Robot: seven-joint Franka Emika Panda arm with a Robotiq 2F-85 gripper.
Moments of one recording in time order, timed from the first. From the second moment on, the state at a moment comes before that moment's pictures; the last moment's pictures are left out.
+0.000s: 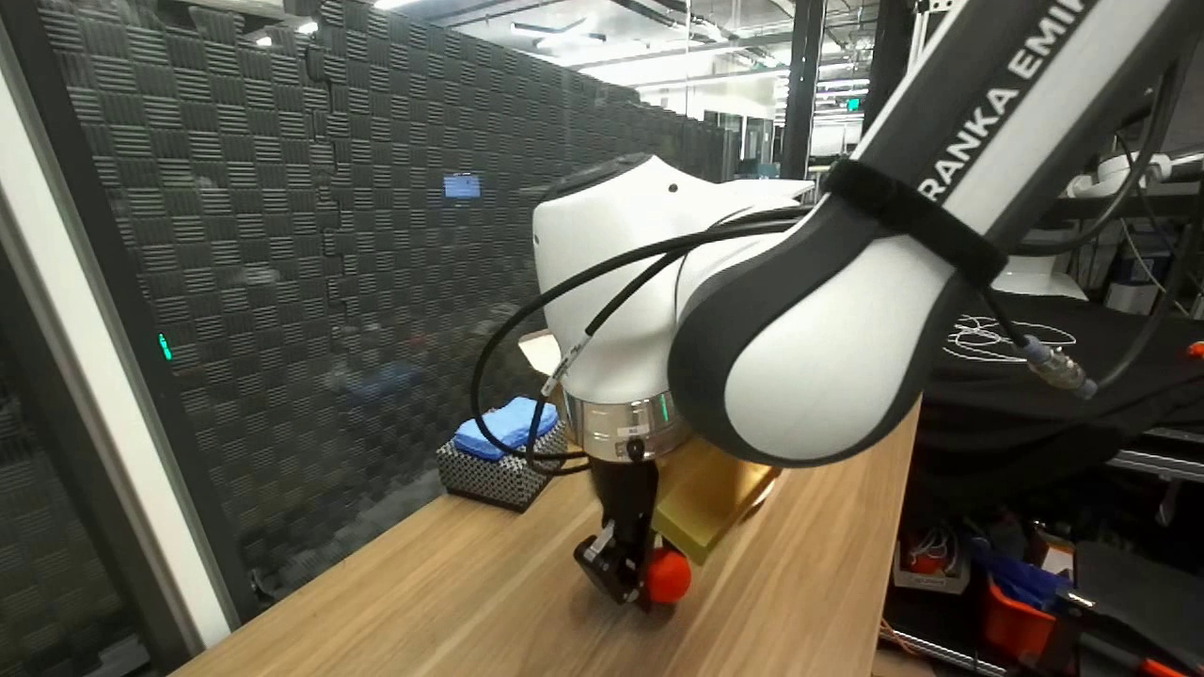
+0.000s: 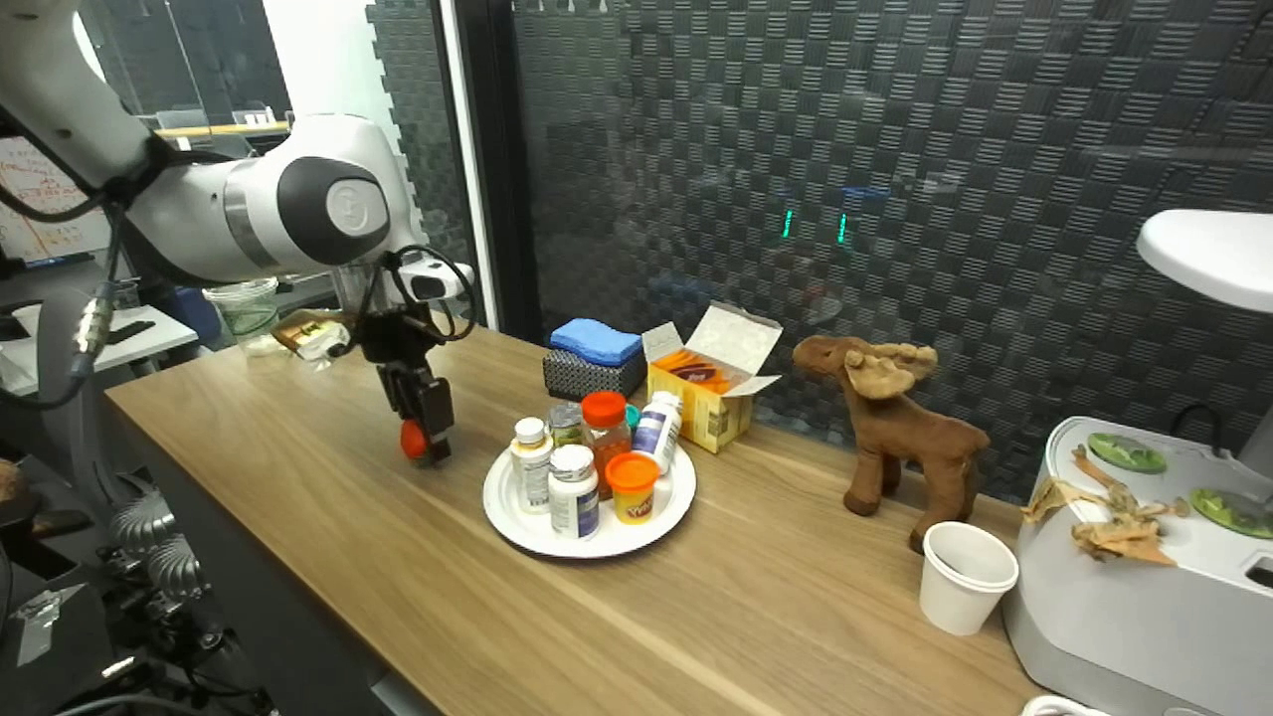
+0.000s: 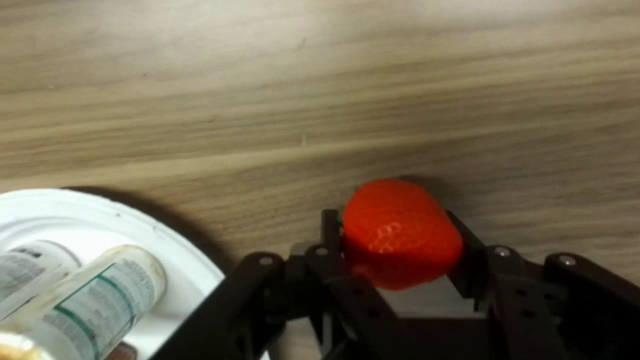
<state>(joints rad) 0.36 0.34 0.01 -2.23 -0.32 2.50 0.65</state>
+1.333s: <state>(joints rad) 0.34 0.37 -0.07 -2.08 -0.63 2.32 1.03</state>
